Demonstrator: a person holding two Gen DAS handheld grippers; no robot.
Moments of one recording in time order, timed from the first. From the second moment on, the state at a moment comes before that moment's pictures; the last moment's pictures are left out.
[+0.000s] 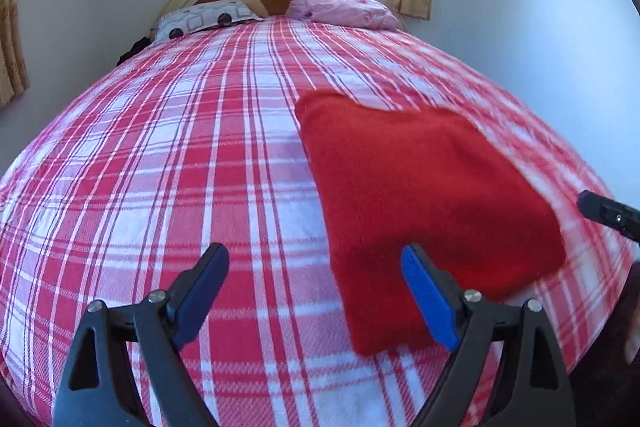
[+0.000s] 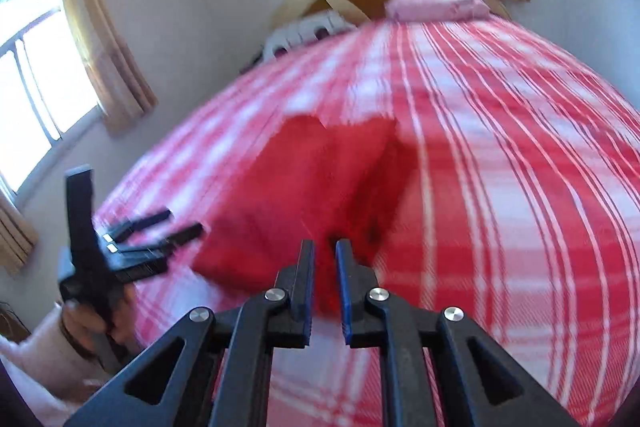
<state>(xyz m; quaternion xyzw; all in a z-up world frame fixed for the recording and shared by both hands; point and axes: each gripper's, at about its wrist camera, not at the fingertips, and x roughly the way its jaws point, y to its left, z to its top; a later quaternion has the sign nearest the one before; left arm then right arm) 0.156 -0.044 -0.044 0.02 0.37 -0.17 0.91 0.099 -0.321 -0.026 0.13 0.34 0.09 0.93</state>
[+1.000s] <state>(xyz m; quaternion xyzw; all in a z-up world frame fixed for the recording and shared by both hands) 0.244 -0.109 -0.048 0.08 0.39 -0.13 0.91 0.228 -0.325 -0.052 0.08 0.36 0.01 0.93</state>
